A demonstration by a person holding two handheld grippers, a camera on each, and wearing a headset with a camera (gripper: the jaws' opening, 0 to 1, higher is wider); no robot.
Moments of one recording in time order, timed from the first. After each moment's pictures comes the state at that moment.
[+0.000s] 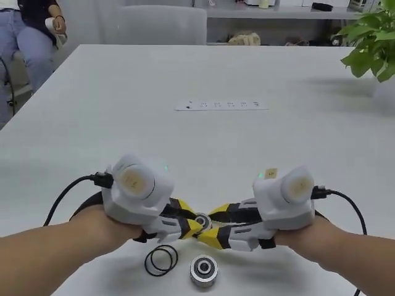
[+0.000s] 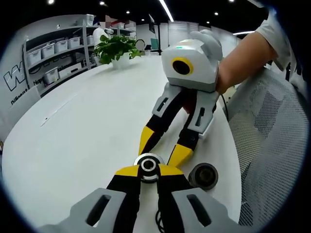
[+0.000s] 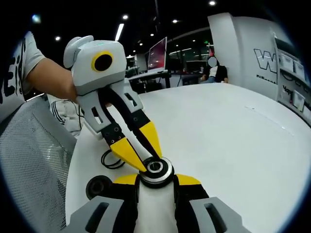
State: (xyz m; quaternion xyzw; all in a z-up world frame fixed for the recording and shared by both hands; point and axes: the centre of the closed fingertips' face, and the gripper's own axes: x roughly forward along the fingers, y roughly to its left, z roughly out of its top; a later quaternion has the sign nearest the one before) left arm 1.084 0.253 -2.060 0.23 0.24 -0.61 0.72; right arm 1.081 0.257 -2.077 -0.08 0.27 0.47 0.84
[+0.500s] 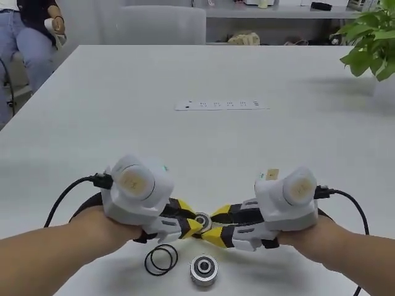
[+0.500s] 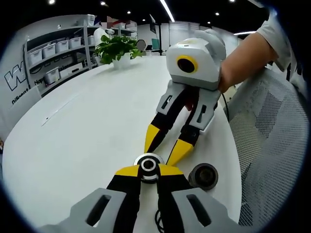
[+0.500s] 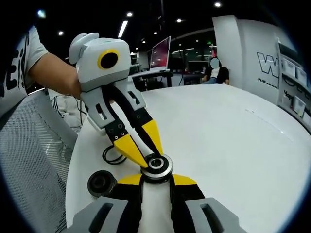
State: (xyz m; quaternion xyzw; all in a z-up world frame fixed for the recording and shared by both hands) left arm 1.085 0.253 -2.060 0.23 0.24 -0.61 0.72; right arm 1.075 0.250 -2.075 -0.10 0.26 0.47 0.84
